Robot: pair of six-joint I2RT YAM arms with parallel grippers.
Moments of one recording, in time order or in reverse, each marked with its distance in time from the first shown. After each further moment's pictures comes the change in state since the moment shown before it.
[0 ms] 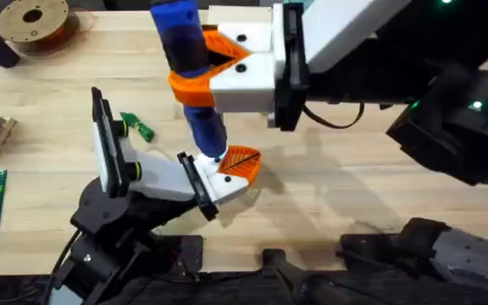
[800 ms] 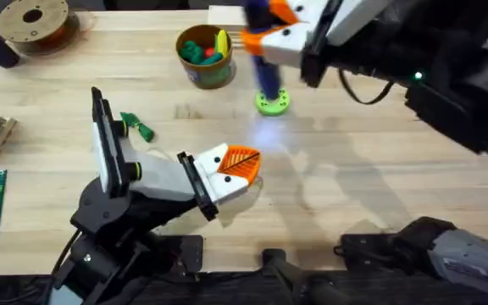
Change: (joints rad) left arm 0.000 0.000 0.000 0.000 0.000 0.002; right arm -0.258 0.018 -0.005 -0.218 0.255 -0.355
